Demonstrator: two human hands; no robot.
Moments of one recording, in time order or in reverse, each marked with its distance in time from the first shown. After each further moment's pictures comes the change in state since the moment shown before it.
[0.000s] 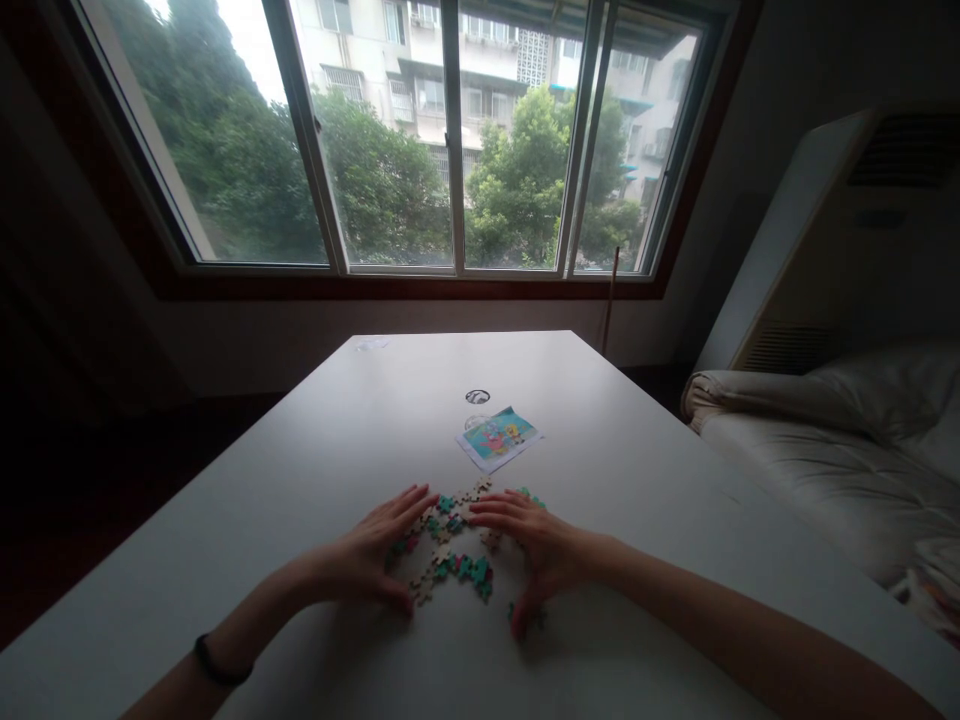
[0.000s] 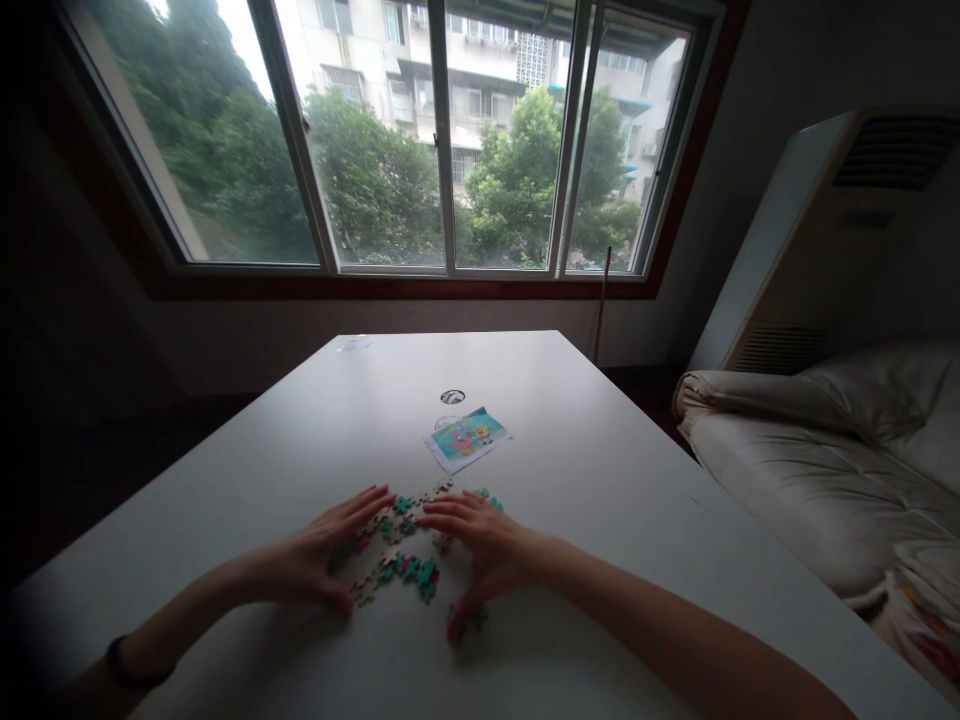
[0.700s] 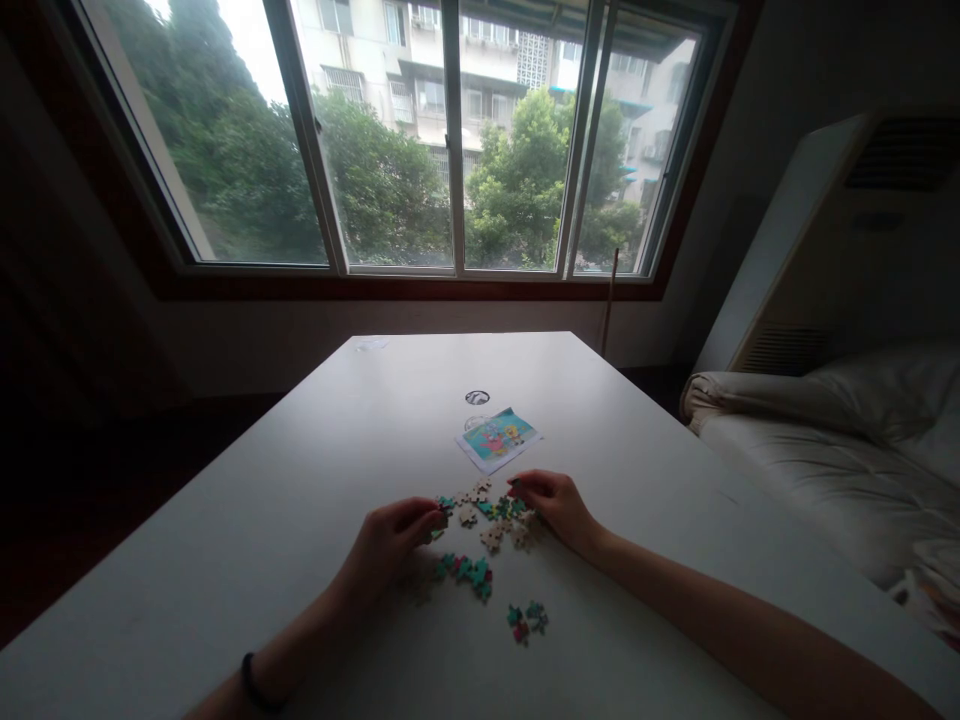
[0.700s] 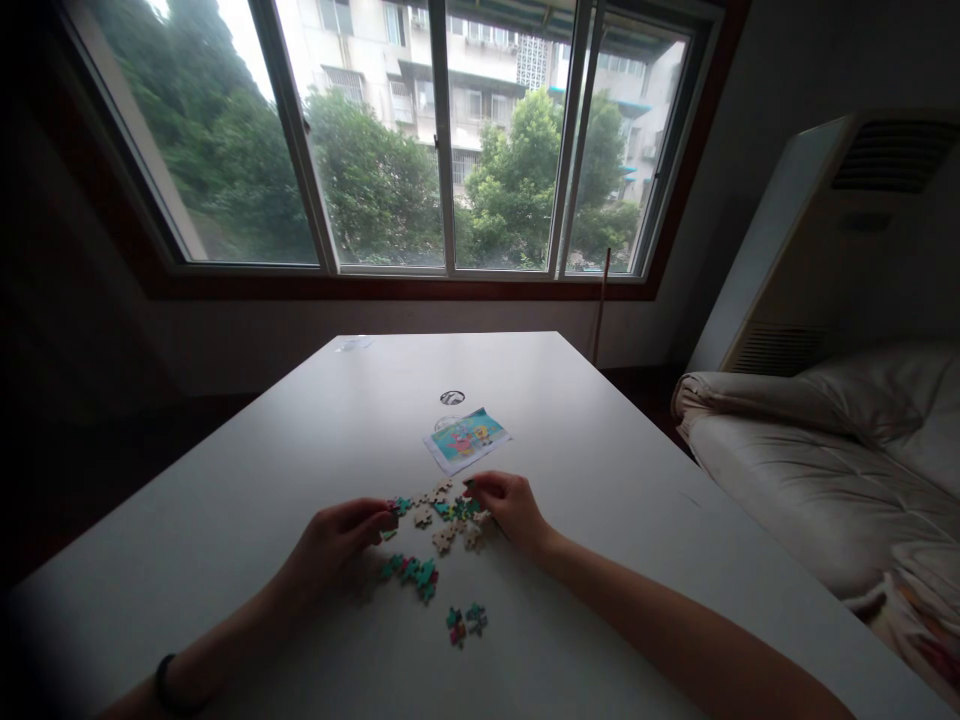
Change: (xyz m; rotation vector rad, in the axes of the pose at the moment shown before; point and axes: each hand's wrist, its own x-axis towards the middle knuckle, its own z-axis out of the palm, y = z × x) left_hand 0.024 0.039 0.023 -0.655 0.548 -0.278; right_hand 0.000 0.036 0.016 0.635 0.702 0.548
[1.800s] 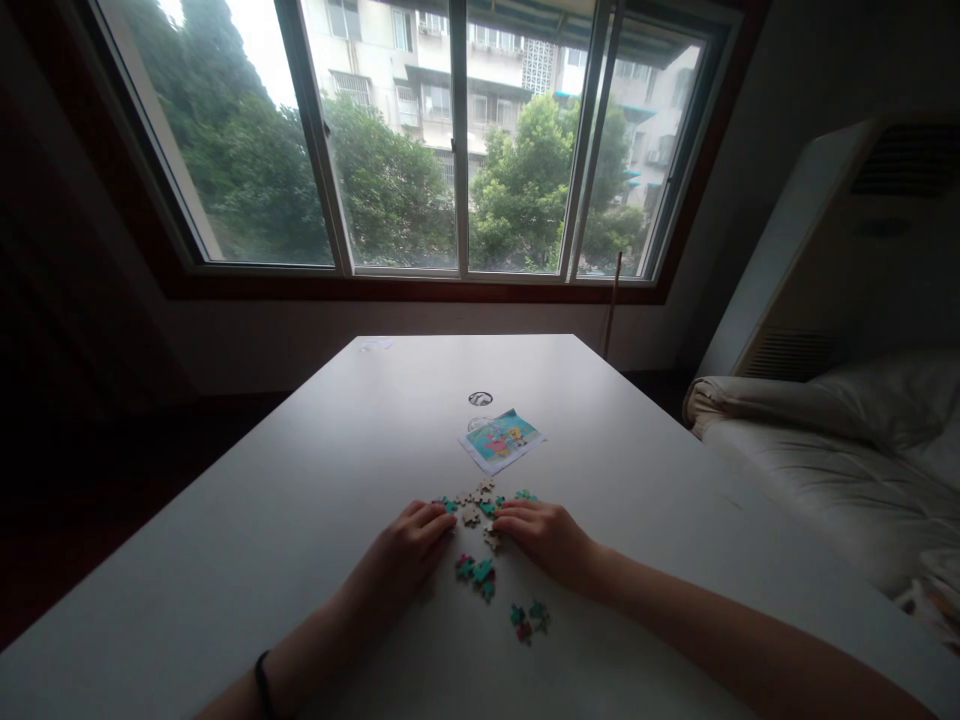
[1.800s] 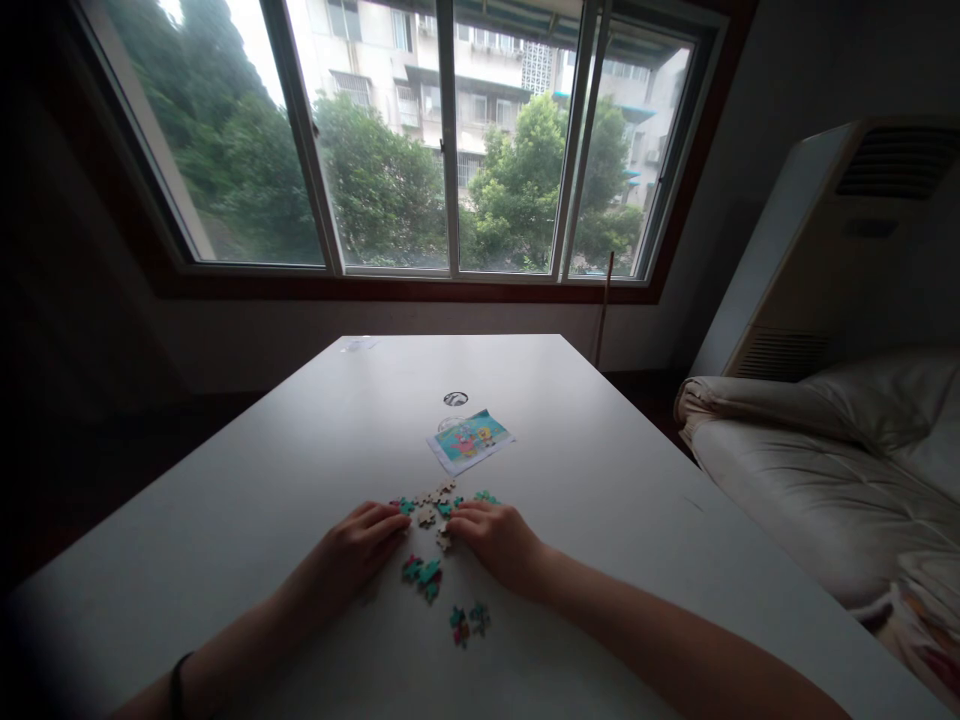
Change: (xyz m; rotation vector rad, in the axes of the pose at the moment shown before) left_hand -0.013 -0.002 -0.002 0.646 -0.083 0.565; right_hand -0.025 -0.011 0.018 -0.985 -0.360 -0.713
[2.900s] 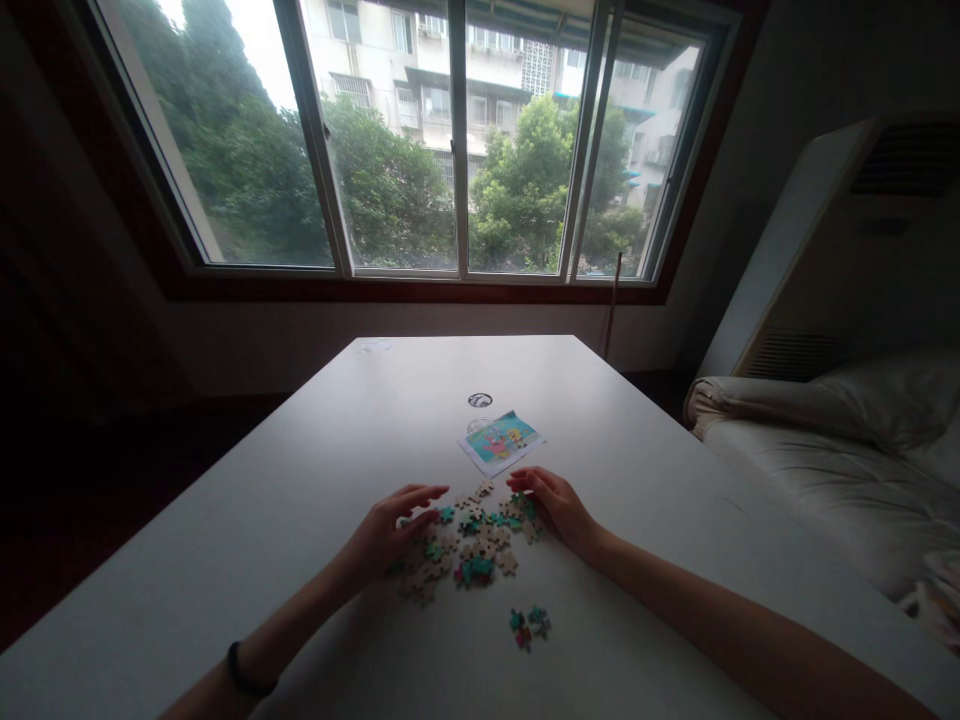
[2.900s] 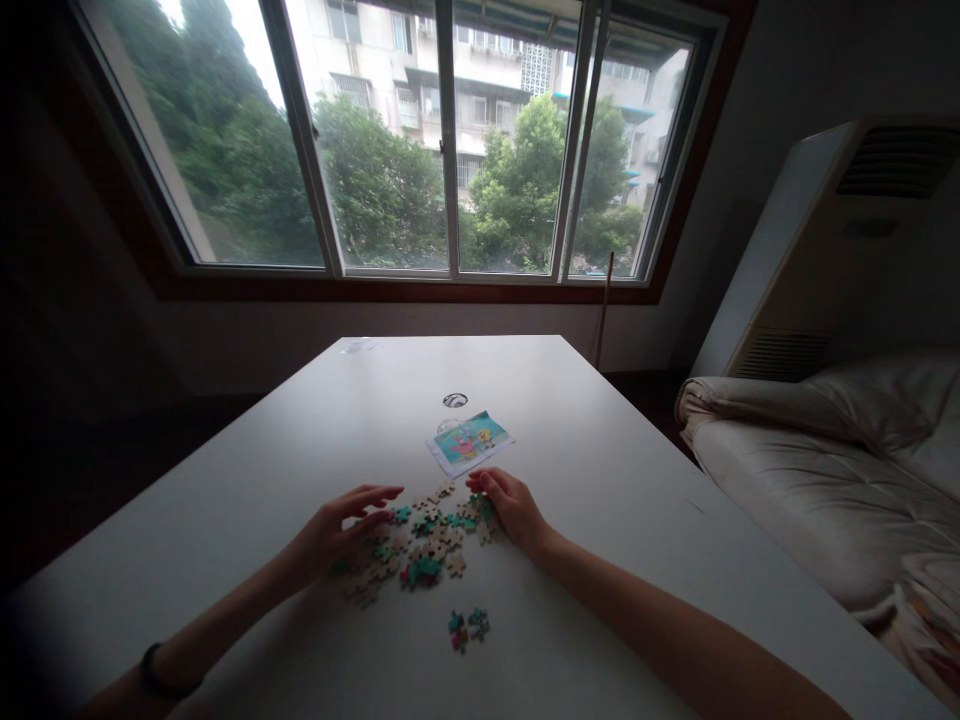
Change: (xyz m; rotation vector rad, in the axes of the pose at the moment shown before) left_hand 0.016 -0.023 -0.019 -0.519 -0.033 -0.363; right_hand 0.008 0.030 0.002 1.167 0.327 0.743
